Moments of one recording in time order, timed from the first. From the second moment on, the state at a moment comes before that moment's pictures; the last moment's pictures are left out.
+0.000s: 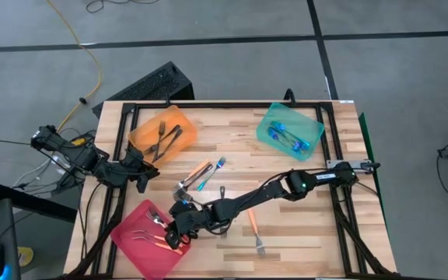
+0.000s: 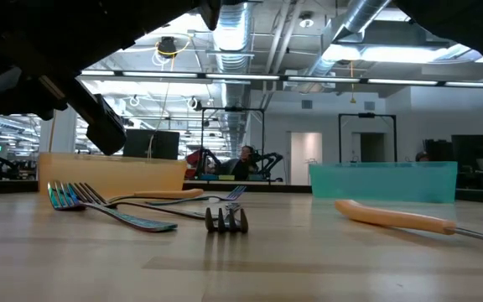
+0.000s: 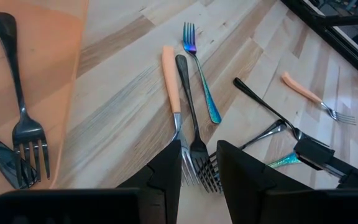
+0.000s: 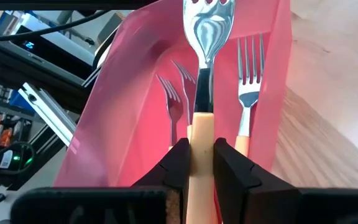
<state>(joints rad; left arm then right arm) -0.45 0.40 0.44 -0.82 -0.54 -1.03 0.32 2.64 2.32 -0.22 0.16 0.92</state>
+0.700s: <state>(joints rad) -0.45 0.40 0.44 -0.82 -0.54 -1.03 0.32 2.64 2.32 -0.21 0.16 0.91</state>
